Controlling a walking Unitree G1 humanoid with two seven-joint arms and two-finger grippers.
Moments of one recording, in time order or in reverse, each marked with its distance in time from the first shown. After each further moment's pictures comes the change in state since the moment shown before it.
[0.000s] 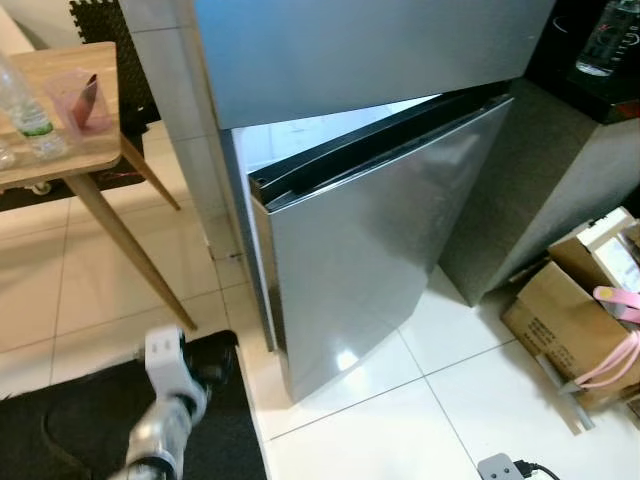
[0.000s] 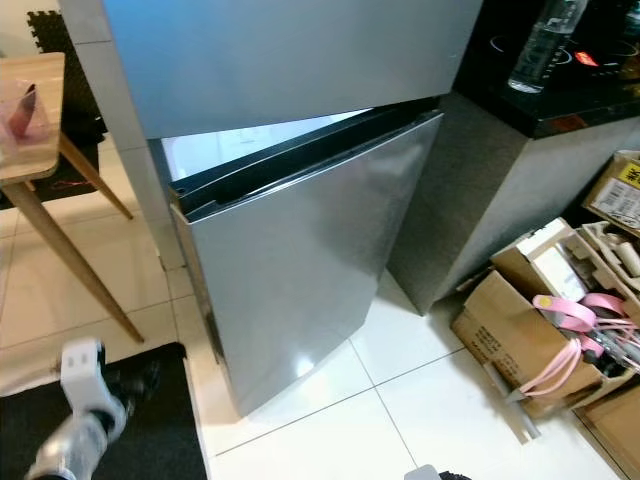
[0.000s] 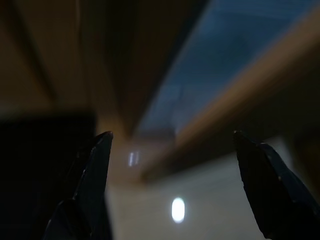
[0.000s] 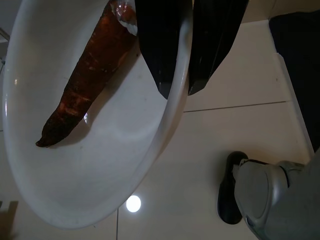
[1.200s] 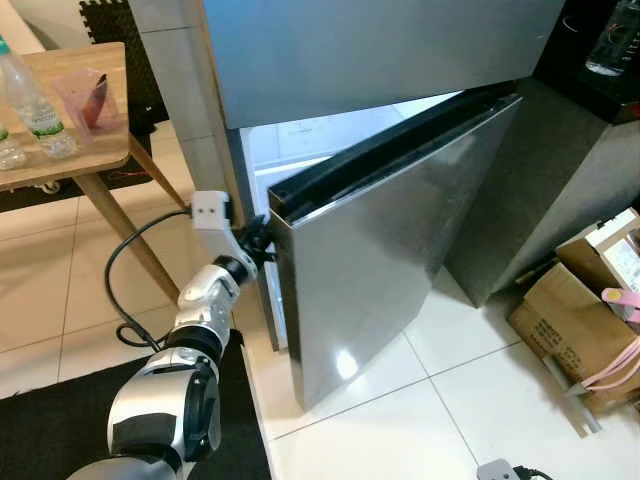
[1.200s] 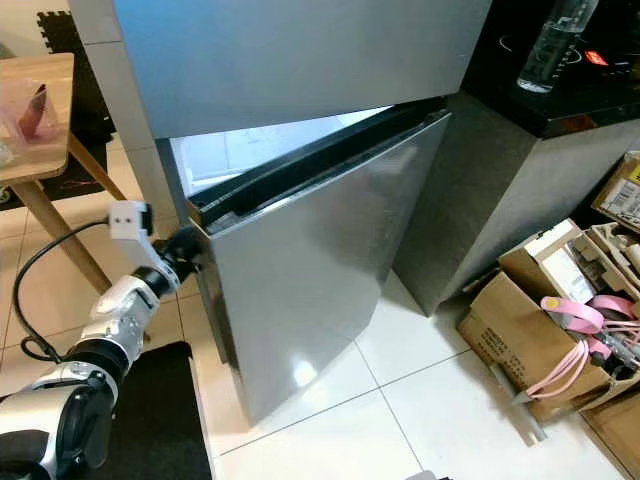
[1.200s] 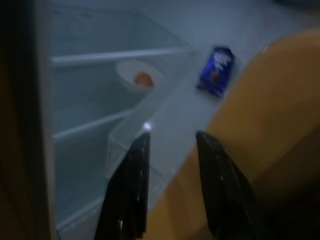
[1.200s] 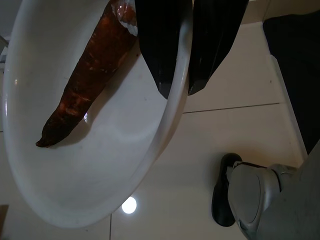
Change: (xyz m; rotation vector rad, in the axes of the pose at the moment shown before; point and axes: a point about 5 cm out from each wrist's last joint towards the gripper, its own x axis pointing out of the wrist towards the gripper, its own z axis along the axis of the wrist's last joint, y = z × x) left arm 0.052 -0.119 0.072 0.141 -0.131 -0.545; right arm 0.000 0.004 -0.008 0.013 0.015 0.007
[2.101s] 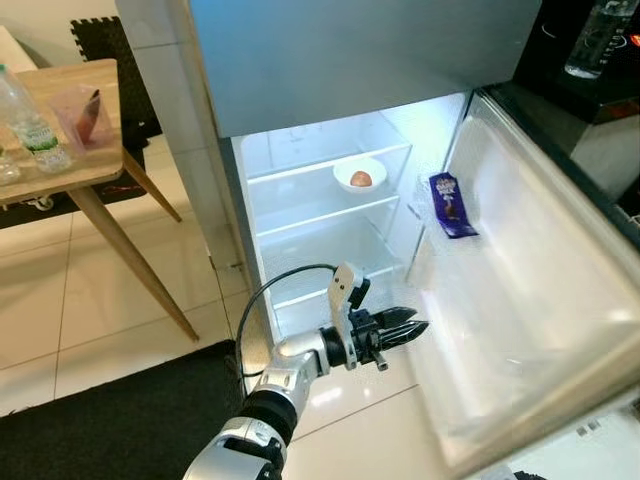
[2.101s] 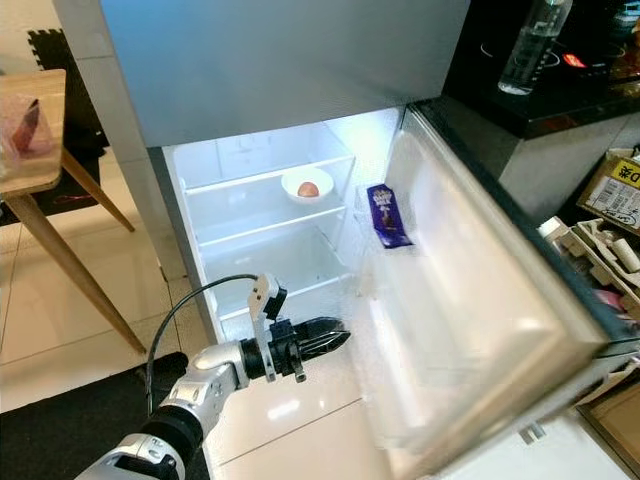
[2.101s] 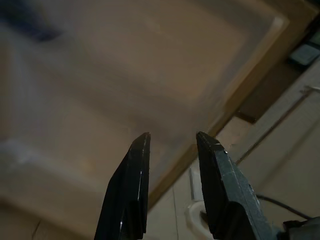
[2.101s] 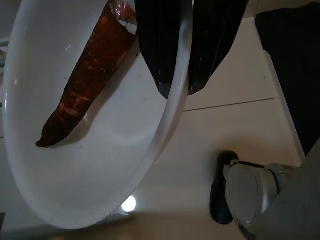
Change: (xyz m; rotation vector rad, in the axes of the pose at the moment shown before) left arm -0.005 -0.122 -0.088 -0.159 0.193 -0.609; right arm 0.000 0.002 0.001 0.002 -0.001 -0.005
